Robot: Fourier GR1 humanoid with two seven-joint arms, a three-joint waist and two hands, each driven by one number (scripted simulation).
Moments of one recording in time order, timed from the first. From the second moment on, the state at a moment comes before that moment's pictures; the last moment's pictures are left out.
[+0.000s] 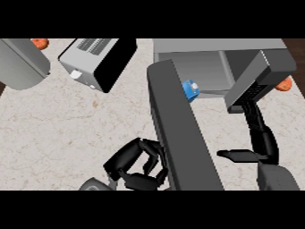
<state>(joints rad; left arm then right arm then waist) -0.13 0.00 -0.46 -1.37 -0.18 -0.25 -0.18 -0.22 -0.14 -0.19 -0.86 0.06 0.14 -0.83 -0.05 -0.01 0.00</state>
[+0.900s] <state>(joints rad) -0.43 0.02 -0.94 -1.11 0.15 0.32 -0.20 0.09 -0.23 -0.19 -1.51 -0.18 0.35 -0.55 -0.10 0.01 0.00</state>
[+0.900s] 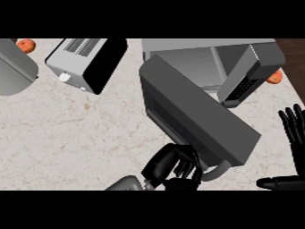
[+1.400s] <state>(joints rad) -0.58 0.01 -0.96 -1.07 0.36 0.52 -0.27 0.08 -0.30 -0.16 -1.64 -0.28 0.48 -0.45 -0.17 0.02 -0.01</state>
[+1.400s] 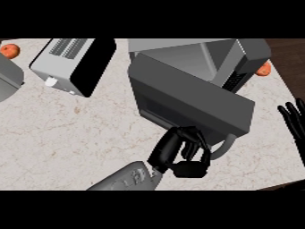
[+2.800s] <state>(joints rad) -0.87 0.00 -0.75 -0.86 0.78 0.61 -0.43 0.01 -0.40 -0.15 -1.80 -0.51 0.58 -0.28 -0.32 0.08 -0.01</state>
